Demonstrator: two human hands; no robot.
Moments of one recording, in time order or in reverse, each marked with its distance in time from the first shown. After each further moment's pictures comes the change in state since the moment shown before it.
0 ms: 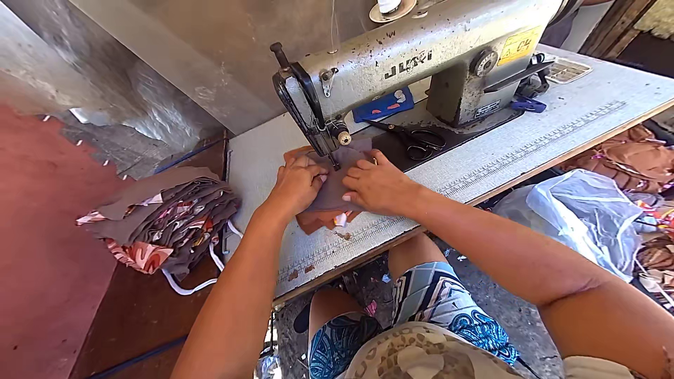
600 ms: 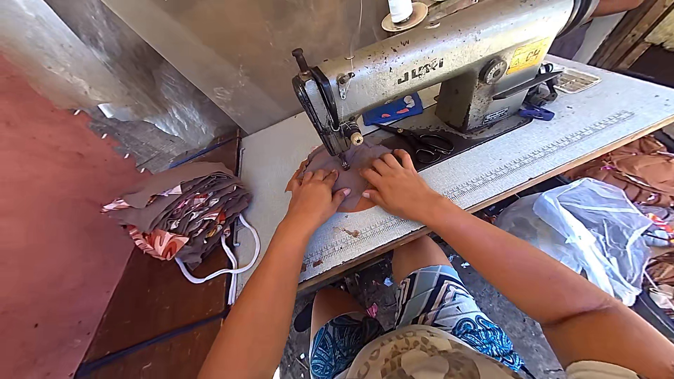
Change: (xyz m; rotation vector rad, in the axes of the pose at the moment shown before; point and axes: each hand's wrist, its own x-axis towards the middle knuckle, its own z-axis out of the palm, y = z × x) left_hand -0.027 0.020 0.027 0.186 0.070 -0.067; right_hand -0.018 0.004 0.008 -0.071 0.125 0.141
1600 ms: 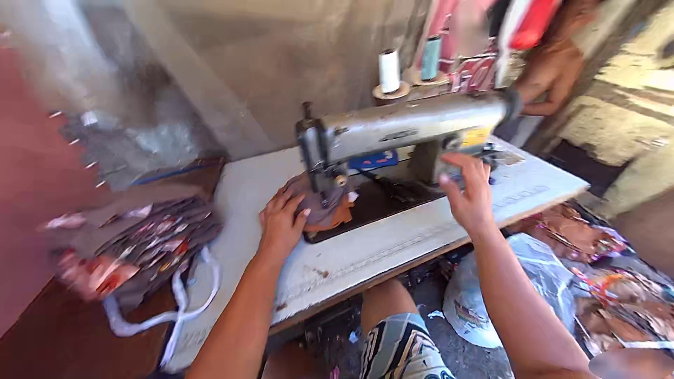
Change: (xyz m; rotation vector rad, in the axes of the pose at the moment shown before) left_hand 0.010 -0.032 0.034 -0.354 0.447 -0.060; right_hand -0.061 0.105 -0.087 0.215 0.630 0.300
